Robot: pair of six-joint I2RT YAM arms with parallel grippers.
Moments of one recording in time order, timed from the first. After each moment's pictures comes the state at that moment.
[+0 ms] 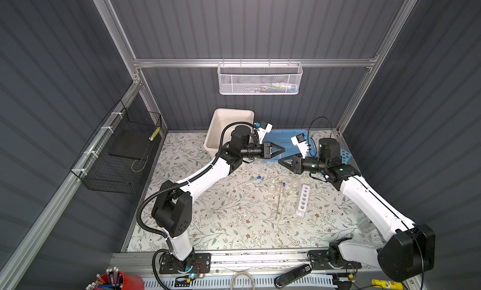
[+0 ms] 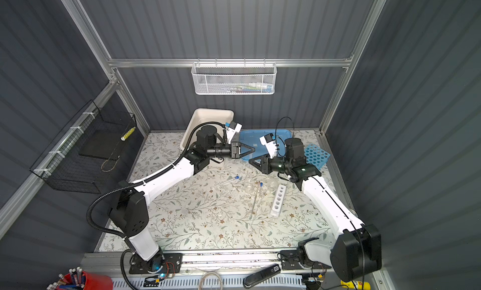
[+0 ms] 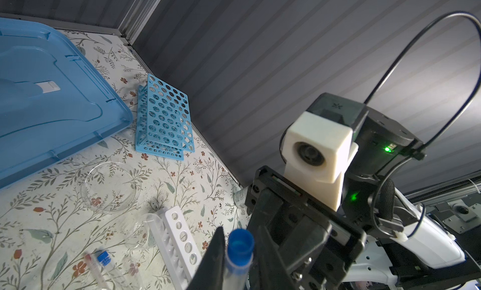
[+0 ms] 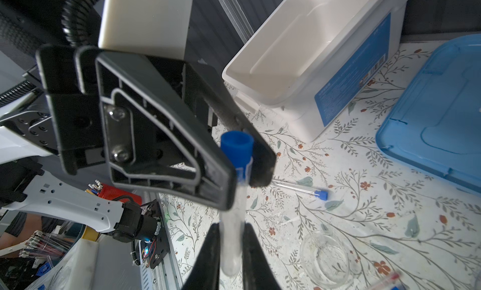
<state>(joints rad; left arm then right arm) -0.67 1.76 1.45 0.11 0.80 -0.71 0.27 1.25 1.02 -0.26 -0.82 0.25</state>
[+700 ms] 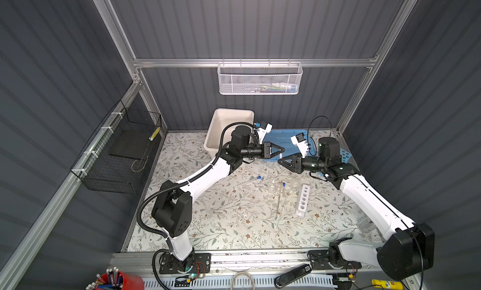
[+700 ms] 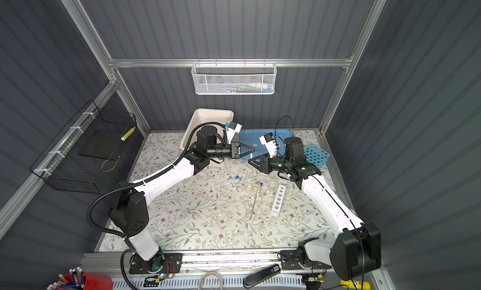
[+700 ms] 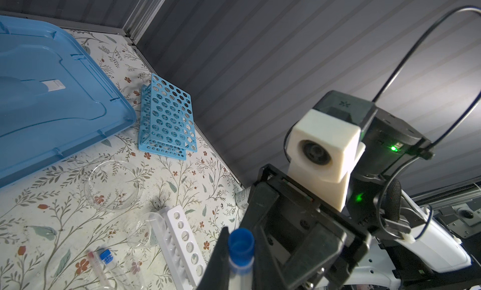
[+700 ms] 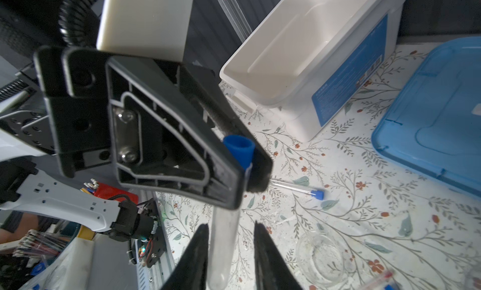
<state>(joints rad) -0.67 1.76 1.45 0.09 0.79 -0.71 0.27 1.27 1.04 -0.29 -0.81 0.23</state>
